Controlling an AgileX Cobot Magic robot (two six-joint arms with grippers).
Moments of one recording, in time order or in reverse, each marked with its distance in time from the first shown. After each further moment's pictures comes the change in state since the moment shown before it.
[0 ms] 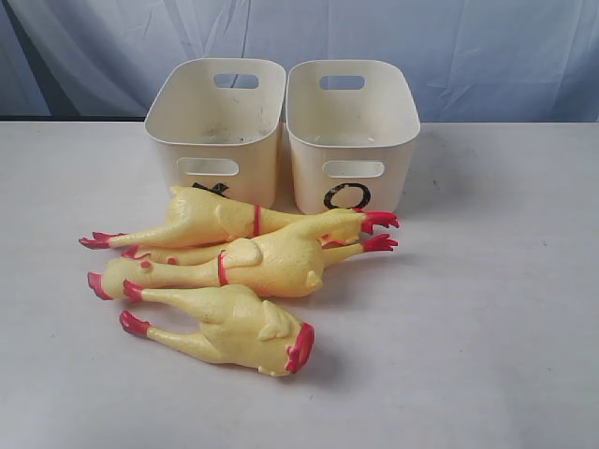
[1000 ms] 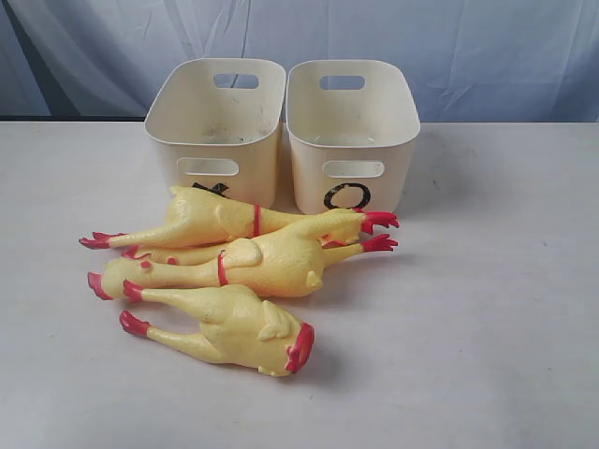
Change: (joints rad) left arm 0.000 0.000 0.000 0.000 0.000 0.000; right arm 0.000 0.000 0.000 0.204 -0.044 0.000
